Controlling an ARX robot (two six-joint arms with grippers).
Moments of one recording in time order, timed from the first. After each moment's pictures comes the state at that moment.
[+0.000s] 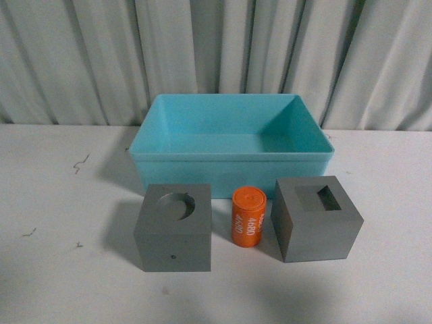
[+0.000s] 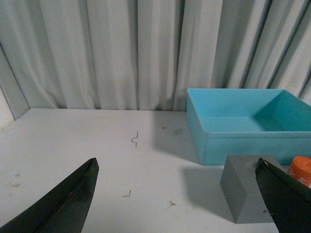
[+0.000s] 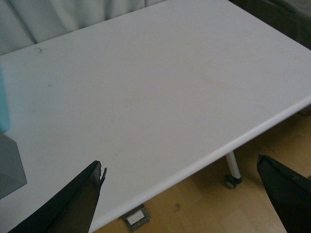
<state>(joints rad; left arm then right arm) 0.00 0.01 0.01 0.00 0.00 -0.01 -0.10 0.60 0.21 -0.08 0.32 0.22</state>
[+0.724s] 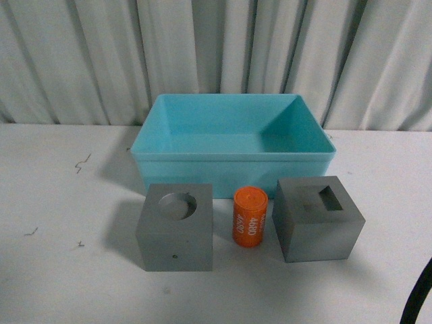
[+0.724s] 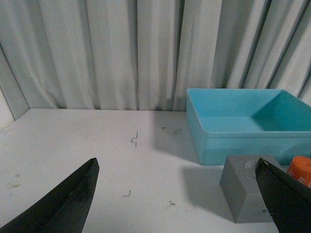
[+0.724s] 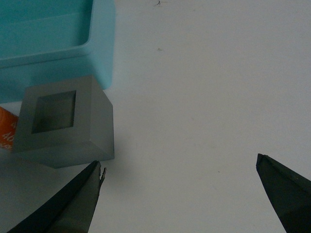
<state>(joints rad) 0.00 0.01 0.01 0.00 0.00 -0.01 -0.05 1.30 0.42 0.32 -0.08 0.07</state>
